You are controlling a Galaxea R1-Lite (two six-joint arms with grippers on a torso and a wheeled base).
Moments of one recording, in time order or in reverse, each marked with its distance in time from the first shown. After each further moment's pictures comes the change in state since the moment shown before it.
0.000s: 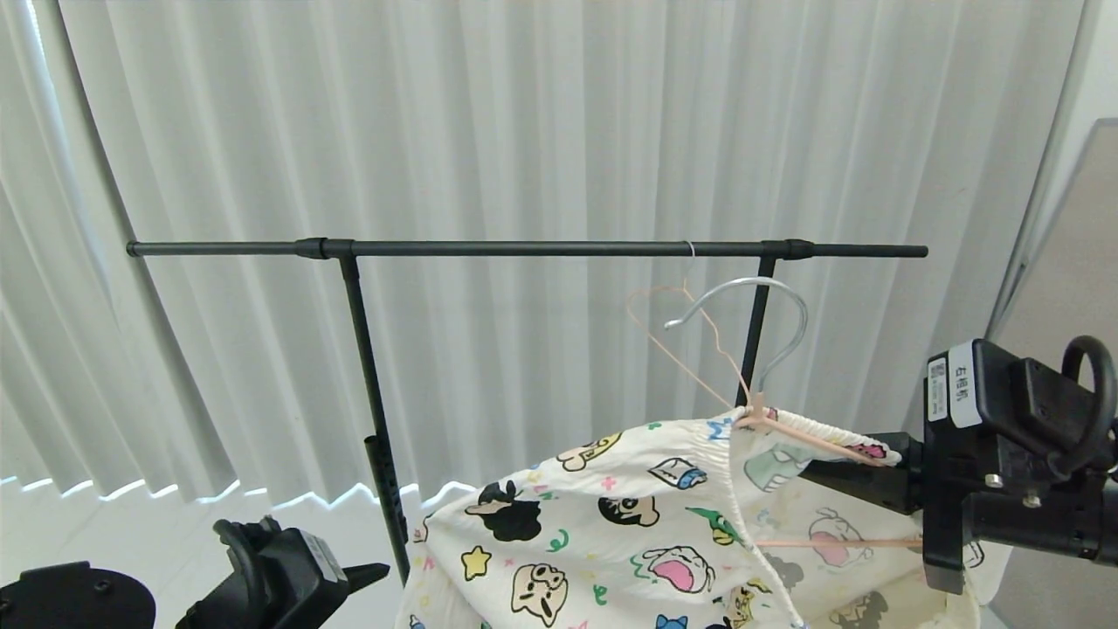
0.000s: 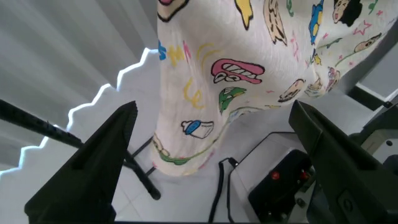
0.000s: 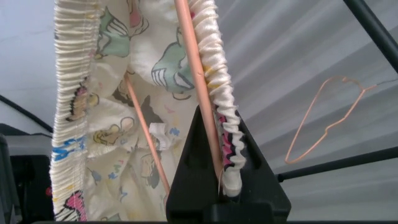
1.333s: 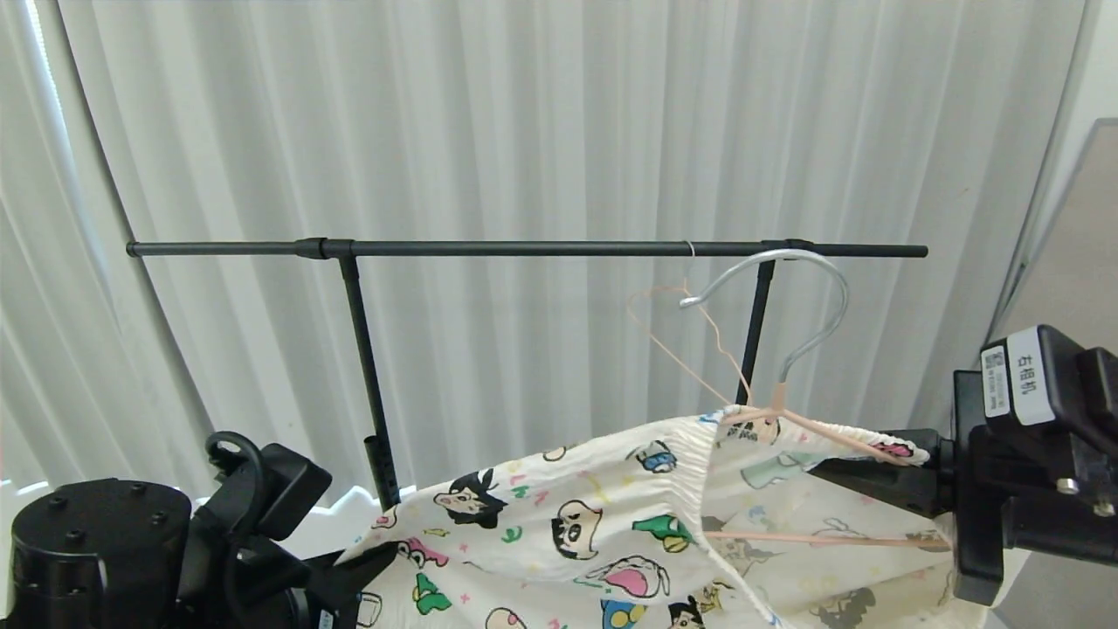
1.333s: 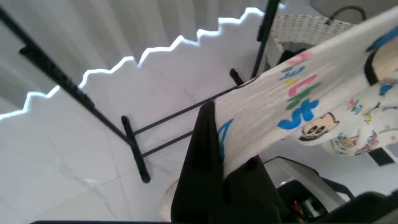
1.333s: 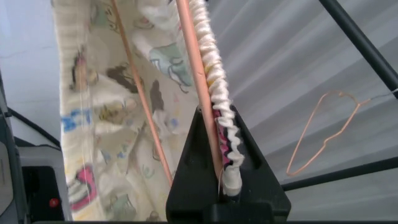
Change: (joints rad) left arm 0.247 0.086 -0.066 -0.001 0.001 -0.121; right arm 0.028 -0.053 -0.004 0.003 -0.004 0.031
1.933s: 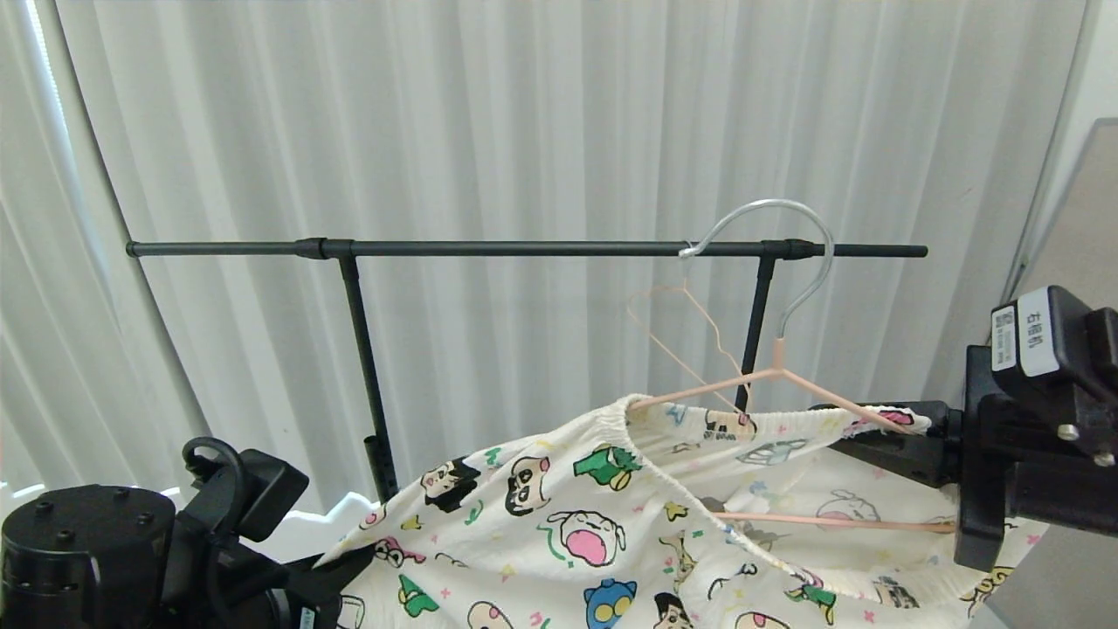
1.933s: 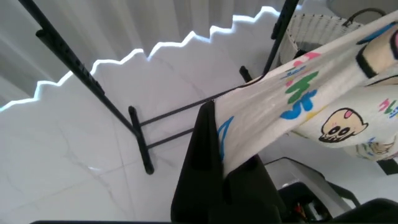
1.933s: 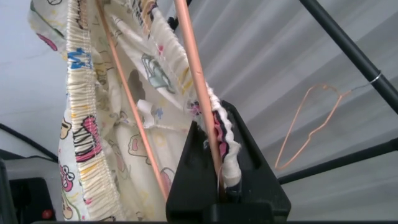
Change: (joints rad) left arm 0.061 -0.011 0.026 0.000 0.001 -0.003; right arm -0.034 0.001 -0.030 -0.003 -0.017 0.026
